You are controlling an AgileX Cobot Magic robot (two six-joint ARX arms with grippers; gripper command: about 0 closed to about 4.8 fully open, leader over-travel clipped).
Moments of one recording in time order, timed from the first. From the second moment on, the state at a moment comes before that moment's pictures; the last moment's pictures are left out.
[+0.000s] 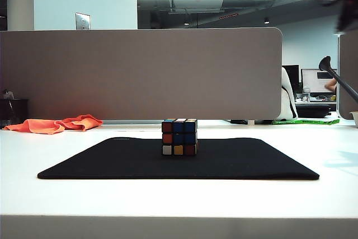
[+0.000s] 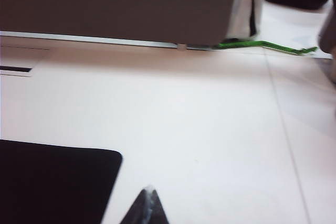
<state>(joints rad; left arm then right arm) 0.02 0.00 0.00 -0.02 0.41 -0.04 0.08 1.09 0.71 0.13 -0.02 0.00</state>
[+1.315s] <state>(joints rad) 0.02 0.00 0.00 0.03 0.25 -0.04 0.02 0.05 0.03 0.21 0.11 -0.02</state>
